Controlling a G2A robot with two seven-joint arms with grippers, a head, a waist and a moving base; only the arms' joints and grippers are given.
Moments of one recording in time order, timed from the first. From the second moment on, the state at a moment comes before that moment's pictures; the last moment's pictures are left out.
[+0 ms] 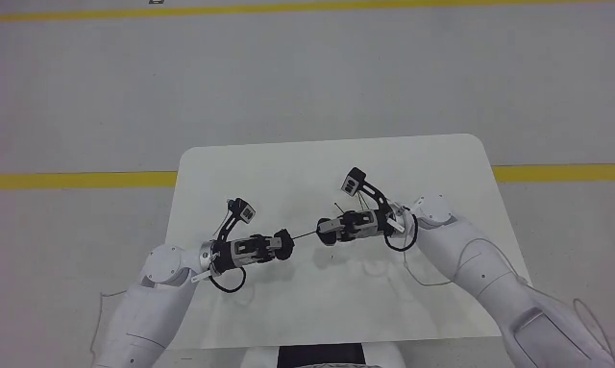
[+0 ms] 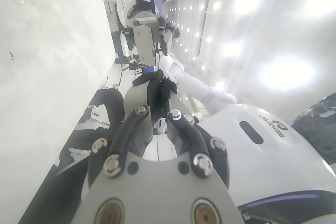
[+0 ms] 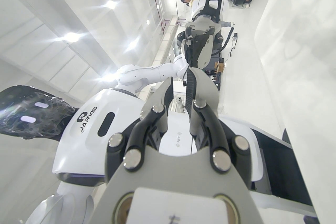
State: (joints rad) left arm 1.53 -1.14 -1.34 -1.50 -0.53 -0.31 -1.24; right arm -0.97 -1.16 0.73 -1.06 0.85 -0.34 1.39
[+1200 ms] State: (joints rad) left arm 1.53 -1.14 -1.34 -1.50 -0.53 -0.31 -1.24; right arm -0.95 -1.18 0.72 -1.01 0.85 -0.34 1.39
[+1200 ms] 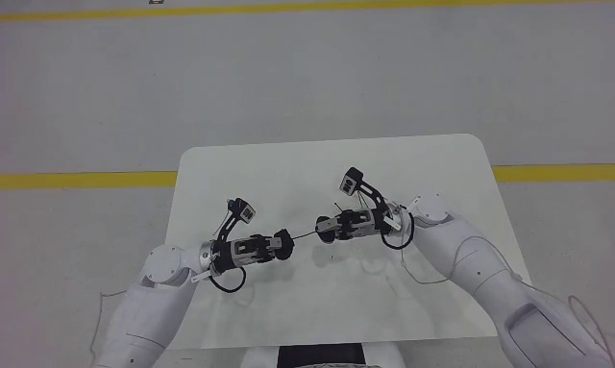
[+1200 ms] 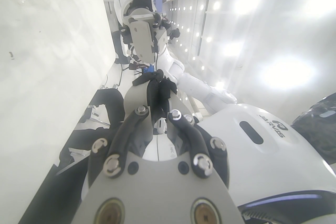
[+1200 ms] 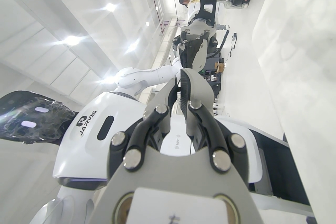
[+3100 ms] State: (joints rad) left arm 1.51 -1.13 -1.23 -1.54 -0.55 -0.32 -1.01; right arm -1.05 -1.19 0.84 -1.09 0.74 -0.34 1.28
